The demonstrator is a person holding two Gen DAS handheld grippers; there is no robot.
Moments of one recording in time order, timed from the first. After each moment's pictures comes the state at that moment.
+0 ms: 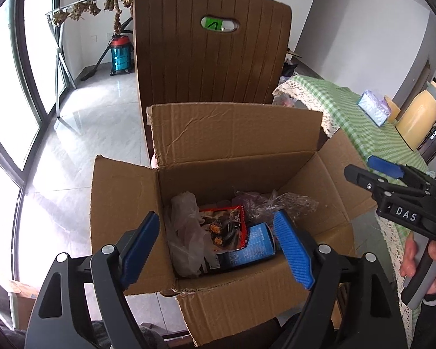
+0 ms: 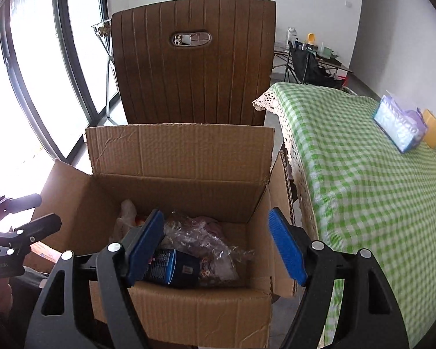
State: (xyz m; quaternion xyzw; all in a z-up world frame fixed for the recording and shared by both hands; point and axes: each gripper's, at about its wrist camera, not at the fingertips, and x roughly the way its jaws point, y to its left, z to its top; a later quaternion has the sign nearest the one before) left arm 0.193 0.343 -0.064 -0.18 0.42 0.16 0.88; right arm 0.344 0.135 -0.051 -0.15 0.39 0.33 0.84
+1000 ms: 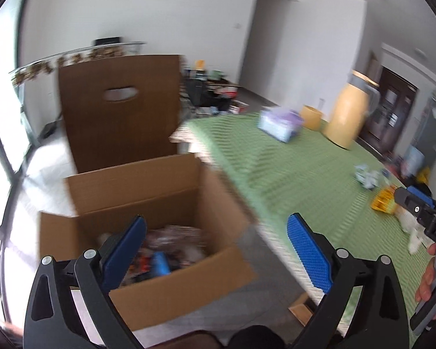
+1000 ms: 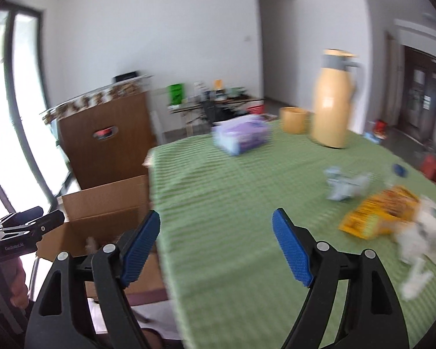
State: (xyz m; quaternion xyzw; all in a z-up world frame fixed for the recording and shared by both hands) left arm 0.203 0.158 0.031 -0.11 0.32 0.05 0.94; right arm 0.252 -0.139 0.065 -0.01 0.28 0.16 0.95
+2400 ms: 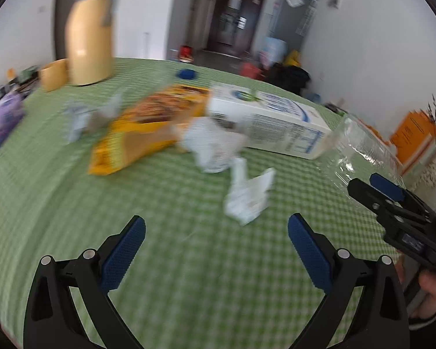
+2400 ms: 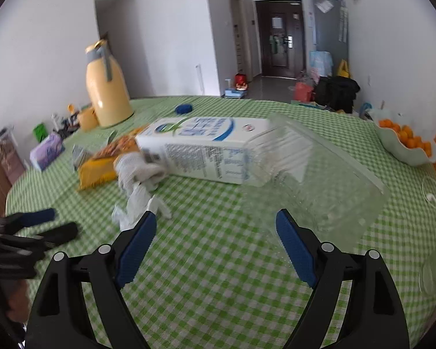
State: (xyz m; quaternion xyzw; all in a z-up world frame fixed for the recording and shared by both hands) left arm 0.299 -0.291 -0.020 0.06 0.41 -0.34 0.85; right arm 0.169 -0.482 0.008 0.12 0.30 -0.16 0.93
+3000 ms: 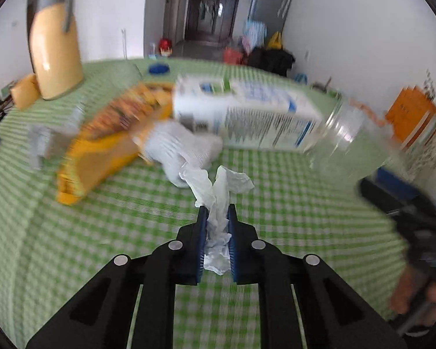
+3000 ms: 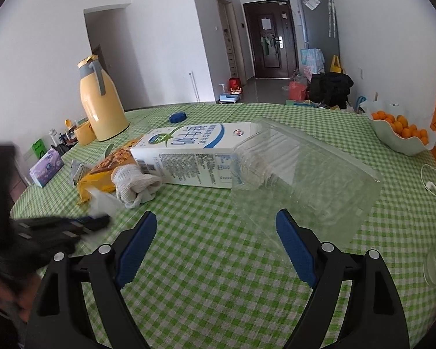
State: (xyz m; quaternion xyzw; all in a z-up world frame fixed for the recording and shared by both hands) left arm 0.305 -0.316 -0.017 0.08 0.40 -0.36 0.84; right arm 0.167 -0.484 0.010 0.14 0.29 -0.16 0.93
